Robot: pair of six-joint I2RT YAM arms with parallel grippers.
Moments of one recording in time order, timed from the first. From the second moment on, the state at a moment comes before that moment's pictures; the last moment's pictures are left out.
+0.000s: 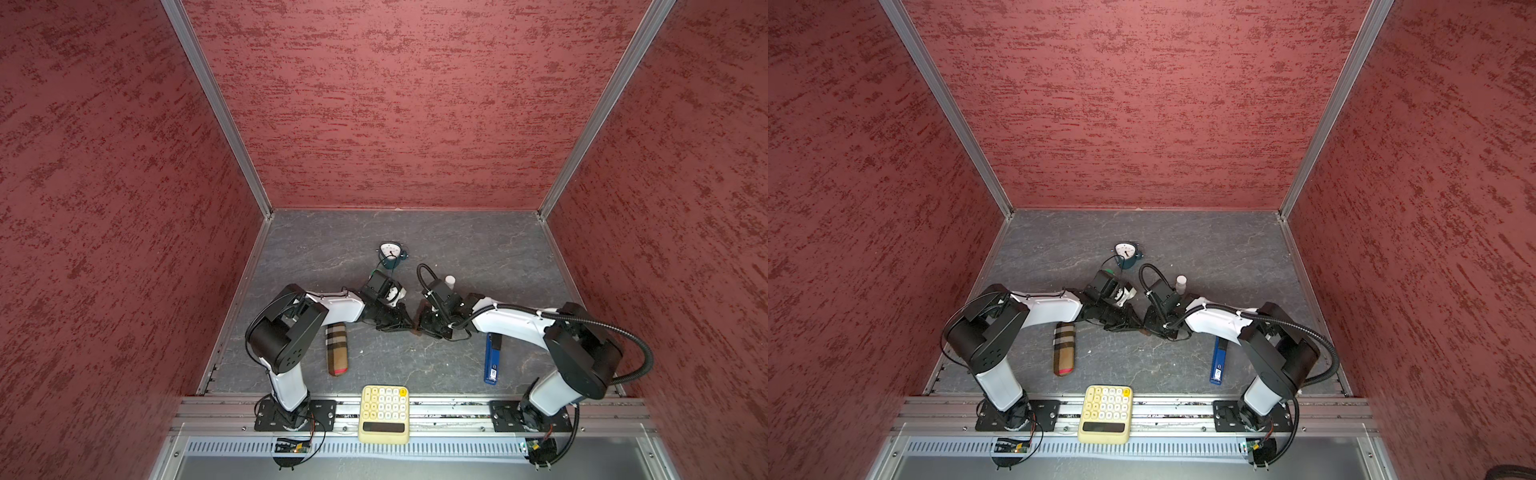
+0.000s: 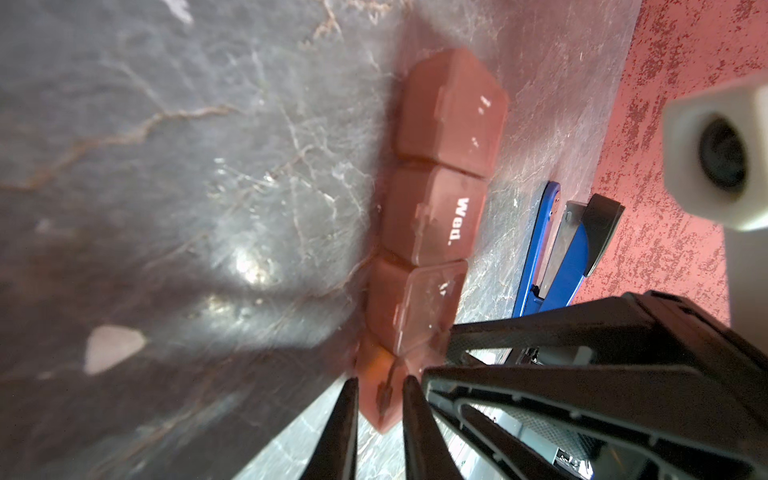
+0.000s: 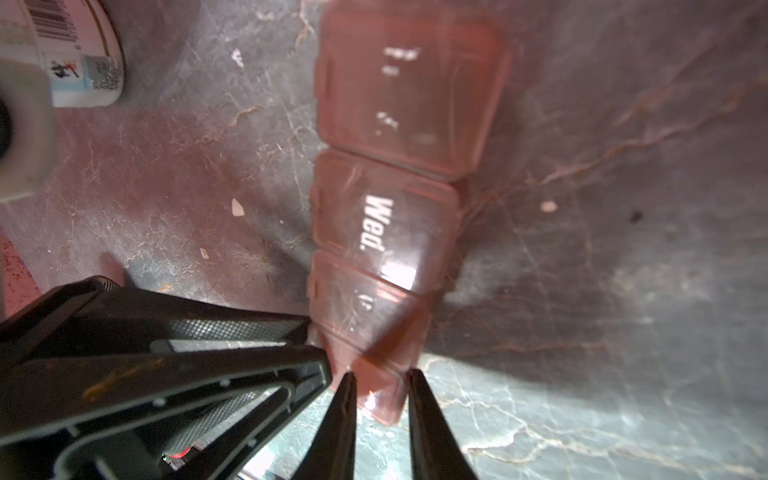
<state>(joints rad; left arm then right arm) -0.64 1.77 0.84 -0.11 0.66 -0.70 0.78 1.62 0.87 -0.37 -0.21 1.09</state>
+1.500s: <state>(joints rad) -0.53 1.41 0.85 -0.32 0.60 -0.61 0.76 1.64 1.20 -0.72 -0.05 0.95</state>
